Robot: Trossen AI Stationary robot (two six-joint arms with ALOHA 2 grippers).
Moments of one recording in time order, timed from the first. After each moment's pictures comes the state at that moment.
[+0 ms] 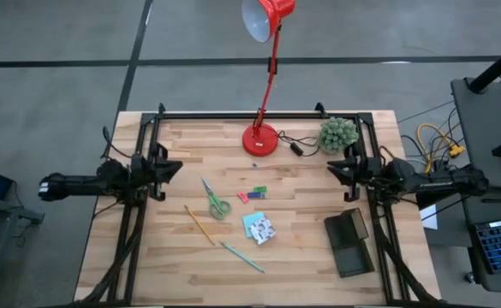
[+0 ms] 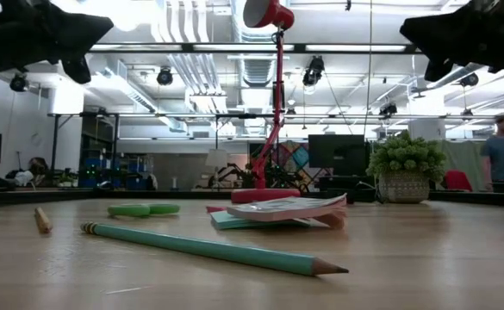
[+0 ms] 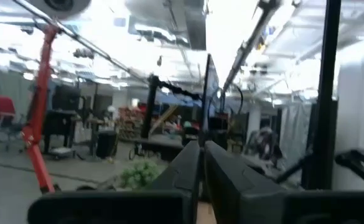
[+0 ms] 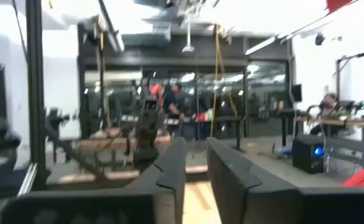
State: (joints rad) left arm 0.00 0.11 0.01 0.44 -0.16 -0.07; right arm 0.00 0.28 0.02 0.57 0.13 -0.03
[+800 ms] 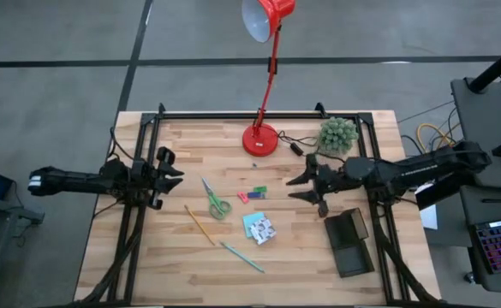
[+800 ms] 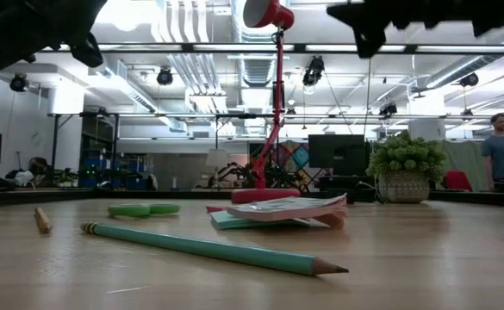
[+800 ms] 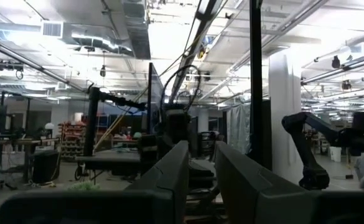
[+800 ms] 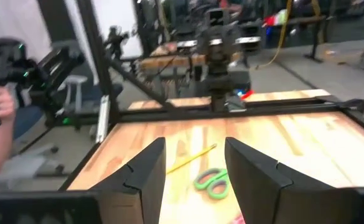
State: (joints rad) left arm 0.00 0.32 0.01 0.72 0.08 -0.07; right arm 0.15 1.04 0.56 0.39 -0.02 0.10
